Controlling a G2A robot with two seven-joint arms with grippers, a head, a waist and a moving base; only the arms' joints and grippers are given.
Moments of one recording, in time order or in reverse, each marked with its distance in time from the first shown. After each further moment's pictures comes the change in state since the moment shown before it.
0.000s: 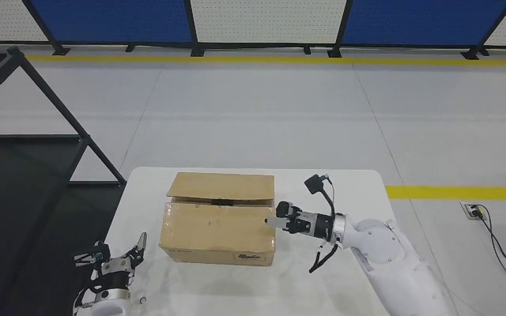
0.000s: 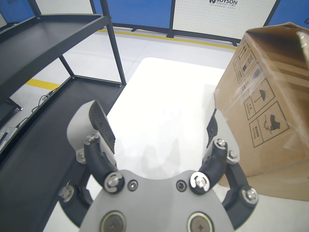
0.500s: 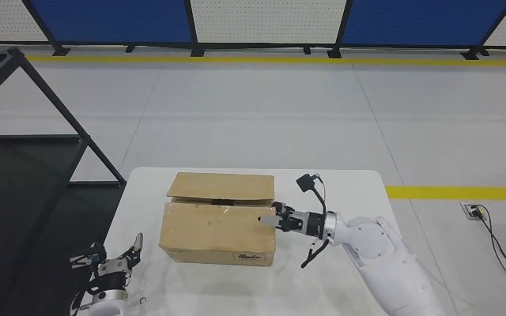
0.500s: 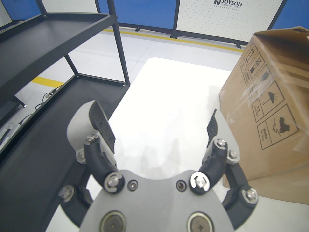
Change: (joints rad) left arm 0.002 -0.007 -0.015 0.006 -0.006 0.010 0.004; right arm 0.072 -0.019 -0.072 0.109 0.120 -0.035 0.047
